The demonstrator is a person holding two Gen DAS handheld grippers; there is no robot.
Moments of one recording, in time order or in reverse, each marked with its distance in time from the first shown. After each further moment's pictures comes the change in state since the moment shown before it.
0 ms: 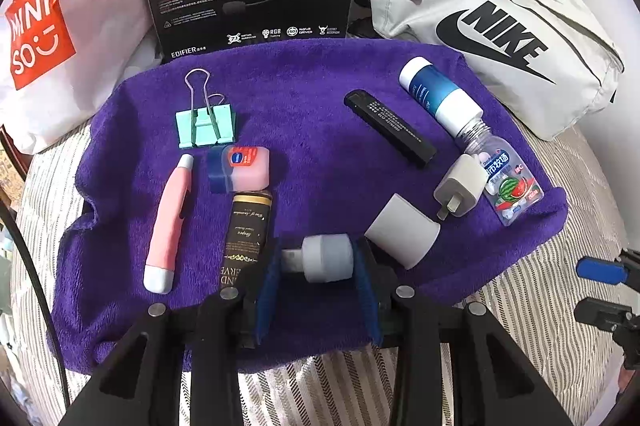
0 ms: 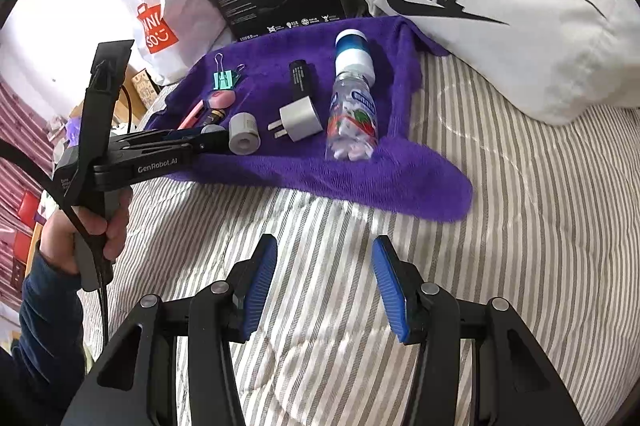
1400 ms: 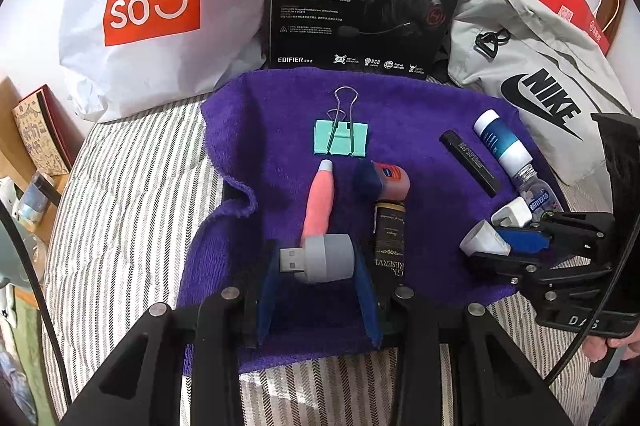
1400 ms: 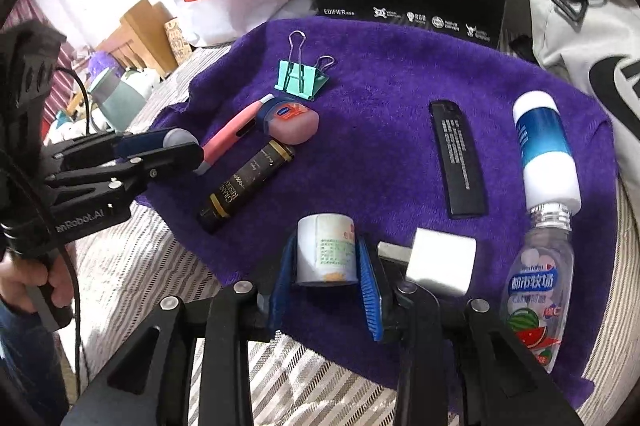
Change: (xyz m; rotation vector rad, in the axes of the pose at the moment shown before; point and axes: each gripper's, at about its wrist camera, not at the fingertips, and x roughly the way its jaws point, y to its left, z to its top) left arm -0.031 0.083 -0.012 -0.138 -0.072 0.036; right arm 0.116 0.092 0.088 -0.238 0.107 0.066
